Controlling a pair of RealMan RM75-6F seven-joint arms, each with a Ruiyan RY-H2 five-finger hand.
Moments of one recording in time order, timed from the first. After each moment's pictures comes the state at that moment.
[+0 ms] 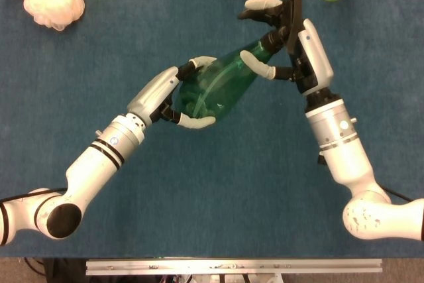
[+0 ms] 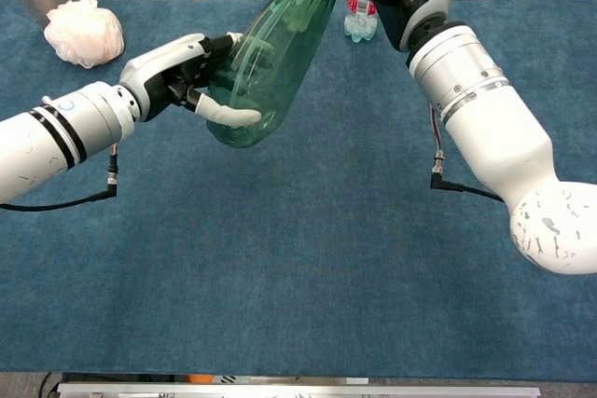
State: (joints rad) left arm -0.69 -1.42 -0.25 -1.78 1.09 0.80 -0.38; right arm 0.63 -1.75 0.45 -1.69 -1.18 1.13 0.59
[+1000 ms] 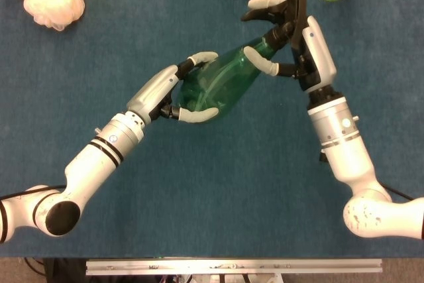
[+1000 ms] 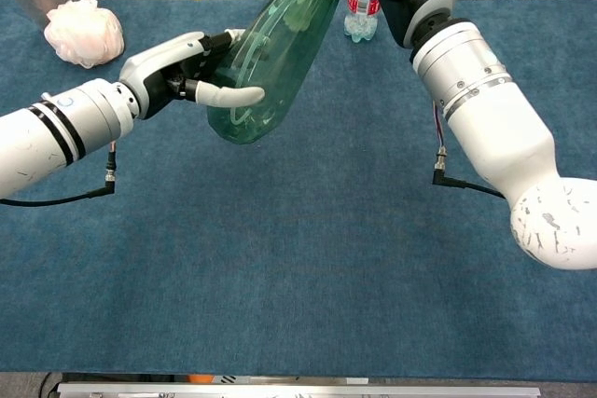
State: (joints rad) left arm -0.70 -1.41 -0.25 -1.77 1.11 0.78 -0.42; right arm 0.63 -1.75 0.46 -1.69 -1.17 1.13 0.59
